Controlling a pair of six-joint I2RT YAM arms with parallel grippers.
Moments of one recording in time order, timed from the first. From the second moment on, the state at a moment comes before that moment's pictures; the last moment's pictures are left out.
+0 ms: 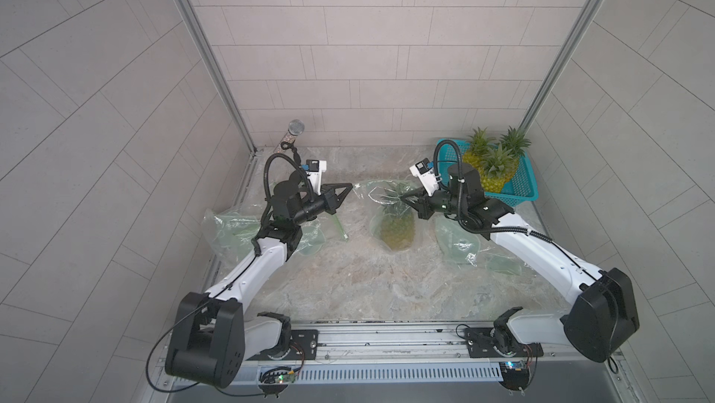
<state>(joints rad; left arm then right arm) -0.19 1.20 0.70 0.39 0.73 -0.54 0.44 1.32 1.06 -0.22 -0.53 0.11</state>
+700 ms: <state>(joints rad) -0.25 1.18 0.78 0.26 0.78 -0.53 0.44 1.27 1.32 -0.46 -0.52 -0.11</state>
